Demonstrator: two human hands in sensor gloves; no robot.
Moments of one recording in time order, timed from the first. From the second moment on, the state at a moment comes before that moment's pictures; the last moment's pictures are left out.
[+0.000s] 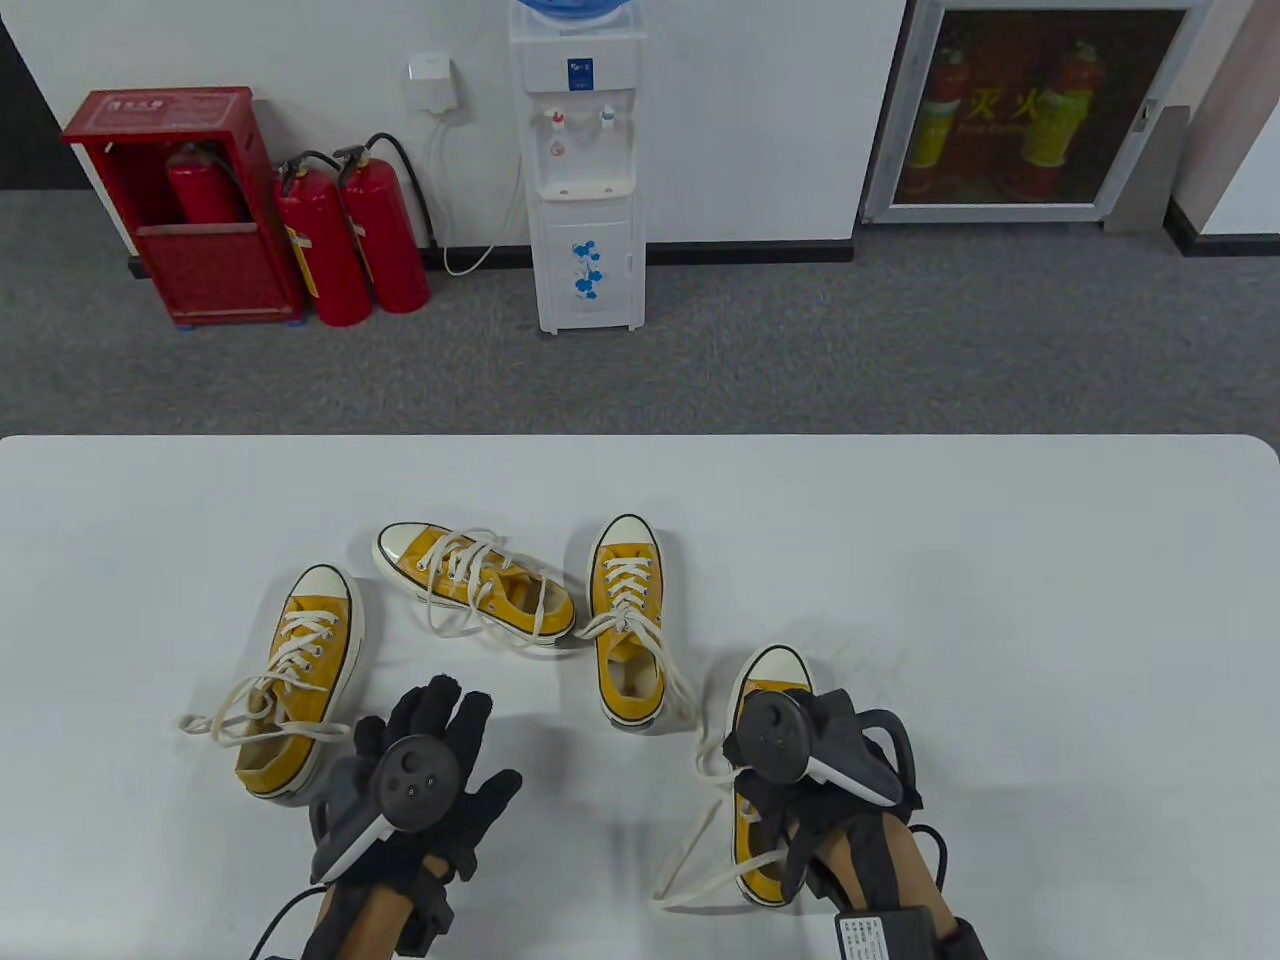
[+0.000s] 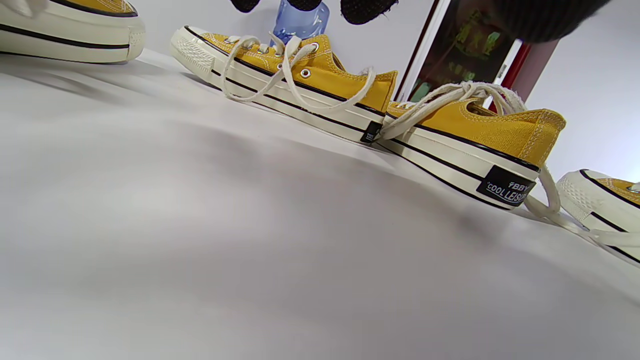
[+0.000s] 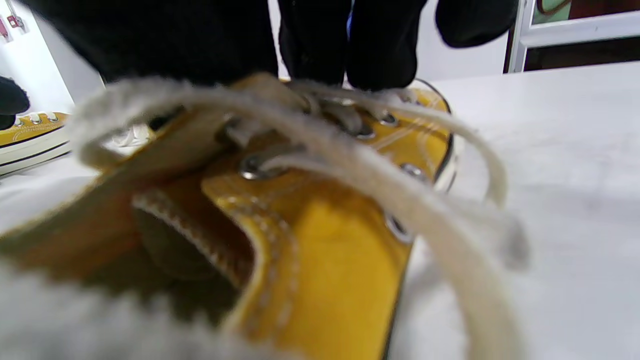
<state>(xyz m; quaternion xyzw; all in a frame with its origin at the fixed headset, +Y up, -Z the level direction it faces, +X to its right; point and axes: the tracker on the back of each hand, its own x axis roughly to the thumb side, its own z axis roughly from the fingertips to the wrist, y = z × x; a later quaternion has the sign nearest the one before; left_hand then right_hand) -0.229 -0.751 -0.271 -0.05 -0.07 0.16 0.98 0.115 -0.717 -0.298 0.14 0.07 0.99 0.06</state>
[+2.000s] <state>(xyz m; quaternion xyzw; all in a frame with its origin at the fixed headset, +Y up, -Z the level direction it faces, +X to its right) -0.107 -0.710 -0.256 -0.11 -0.22 0.21 0.94 0.270 -0.724 -0.268 -0.12 -0.12 0.86 0.48</state>
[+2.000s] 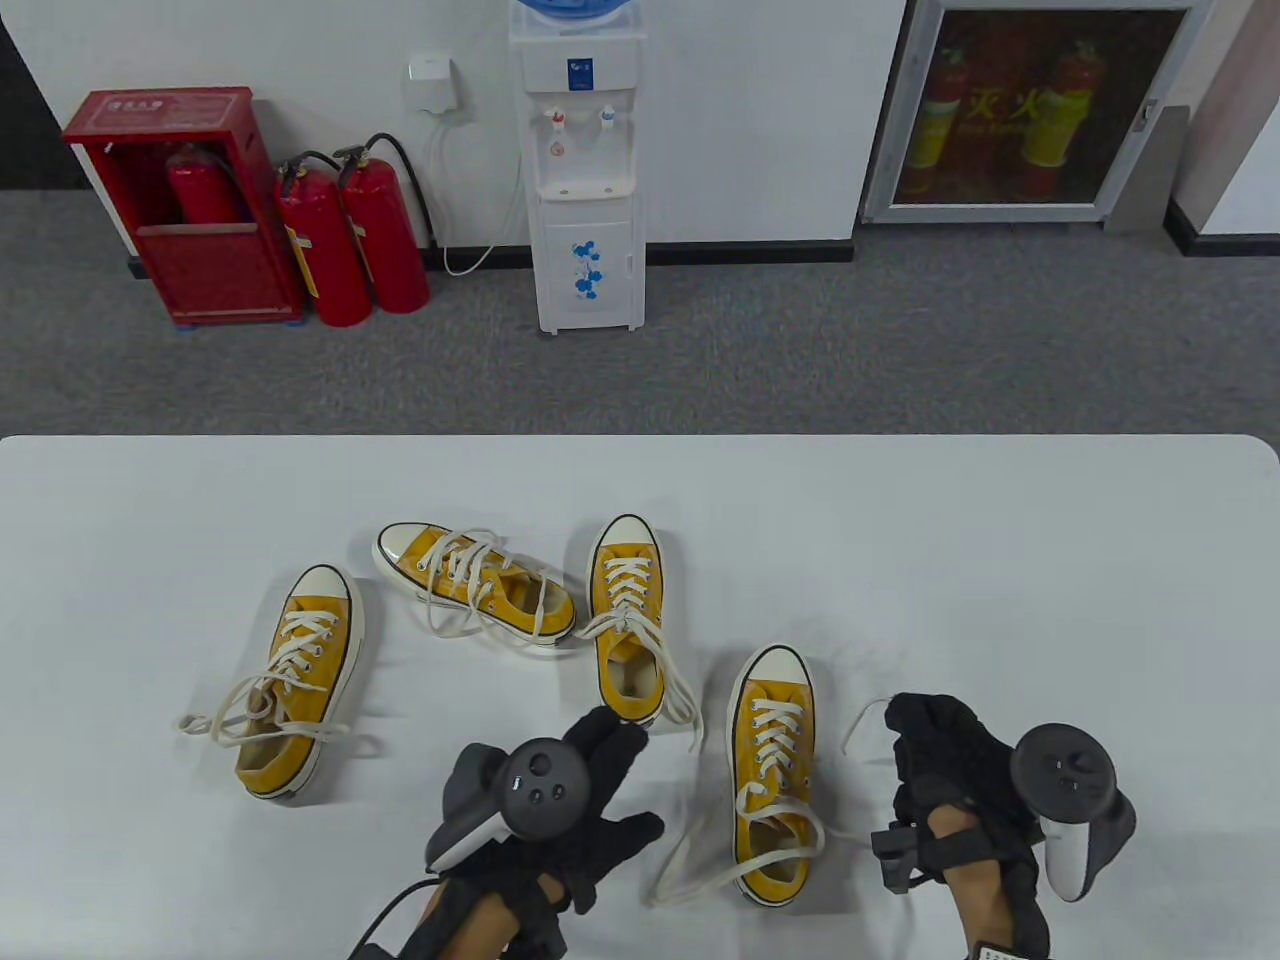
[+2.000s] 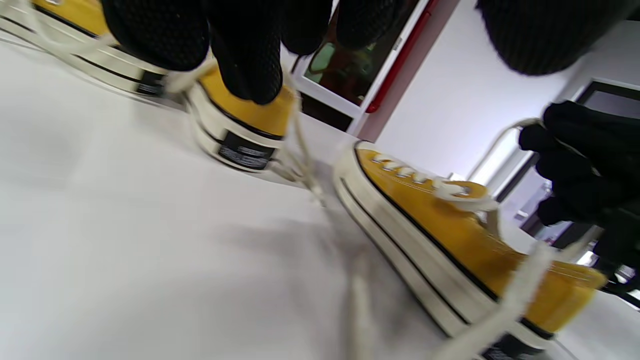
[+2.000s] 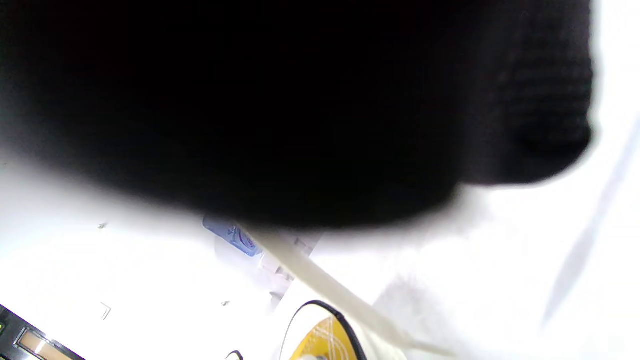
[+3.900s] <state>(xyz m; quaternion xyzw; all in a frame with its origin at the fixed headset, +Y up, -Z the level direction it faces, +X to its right) -0.087 -0.676 -0.277 -0.13 -0.17 0.45 0.86 0.246 -0.735 -0.272 -0.07 -0.04 0.78 0.63</state>
